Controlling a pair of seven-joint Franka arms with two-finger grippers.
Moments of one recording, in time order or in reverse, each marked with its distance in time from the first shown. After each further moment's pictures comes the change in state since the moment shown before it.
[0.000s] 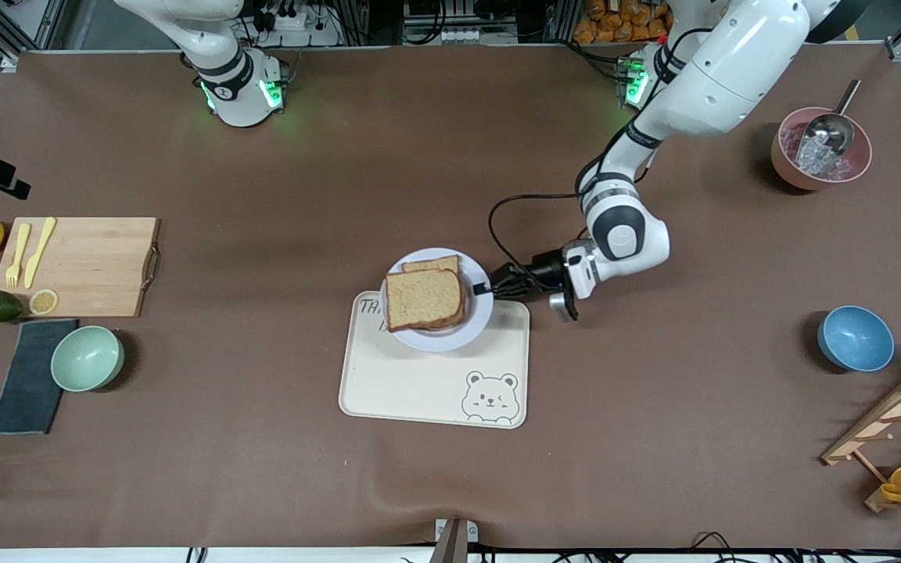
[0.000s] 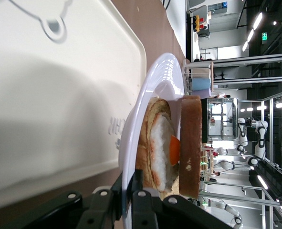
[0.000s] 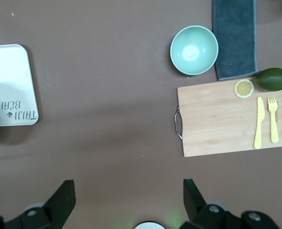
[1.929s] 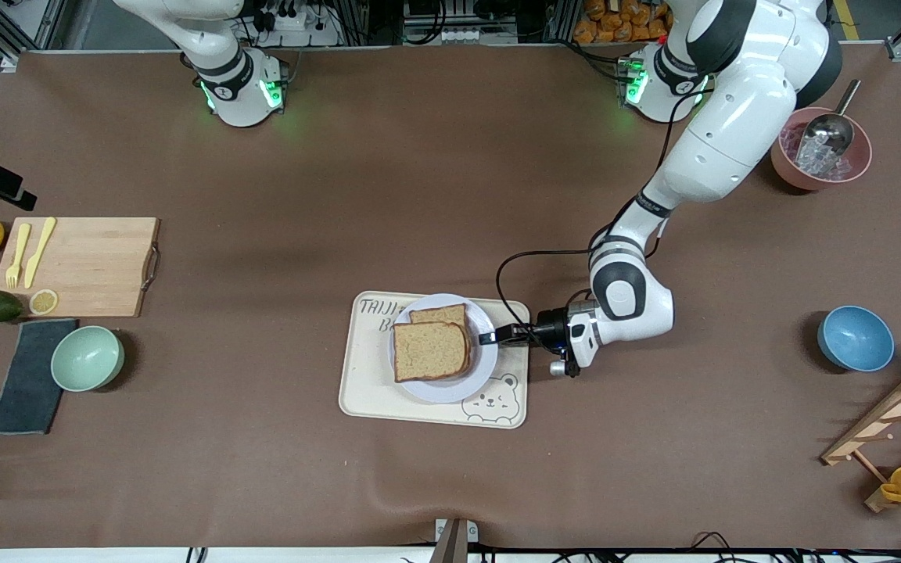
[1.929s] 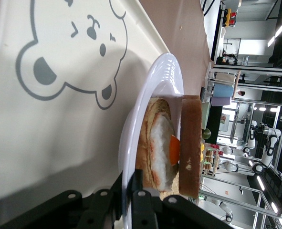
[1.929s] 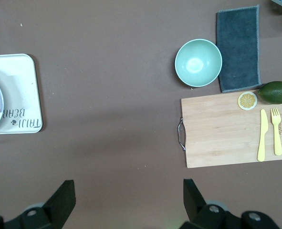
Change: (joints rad) left arm -0.007 0.299 0.015 0.406 0.382 -0.001 -0.429; right arm 0.014 0.010 0.000 0.000 0.001 0.052 0.000
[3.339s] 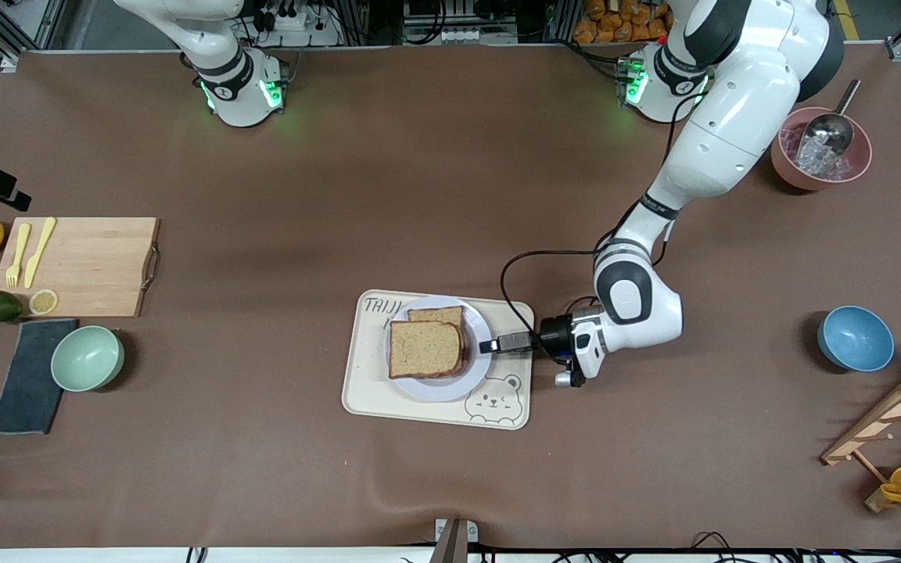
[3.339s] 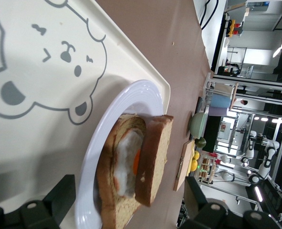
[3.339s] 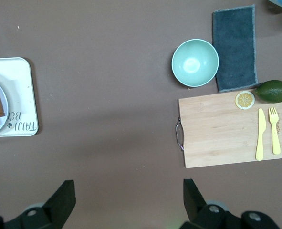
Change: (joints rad) left arm -0.007 -0.069 0.038 0.008 0.063 -0.009 -0.164; right arm -0.005 0.001 -0.008 0.000 -0.001 0.002 0.000
